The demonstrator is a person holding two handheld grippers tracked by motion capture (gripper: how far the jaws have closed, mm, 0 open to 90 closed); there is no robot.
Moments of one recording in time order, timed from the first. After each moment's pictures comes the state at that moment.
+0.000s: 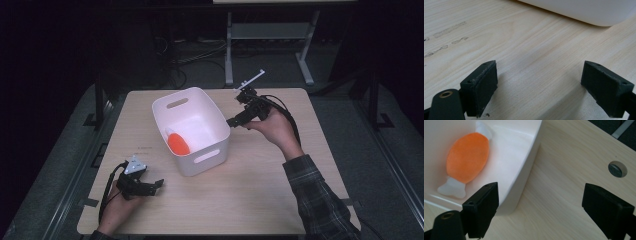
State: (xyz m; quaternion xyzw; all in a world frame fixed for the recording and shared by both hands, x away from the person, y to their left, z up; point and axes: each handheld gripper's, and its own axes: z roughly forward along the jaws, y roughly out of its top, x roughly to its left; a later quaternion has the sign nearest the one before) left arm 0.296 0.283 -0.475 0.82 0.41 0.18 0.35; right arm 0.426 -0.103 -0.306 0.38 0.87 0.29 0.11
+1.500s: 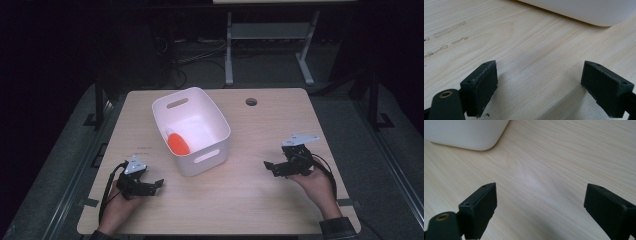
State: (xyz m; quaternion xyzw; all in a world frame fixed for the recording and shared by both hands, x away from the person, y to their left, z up) left arm 0.296 0.283 -0.475 0.83 0.41 0.18 0.35; right arm 0.322 -0.216 -0.420 0.41 0.82 0.36 0.16
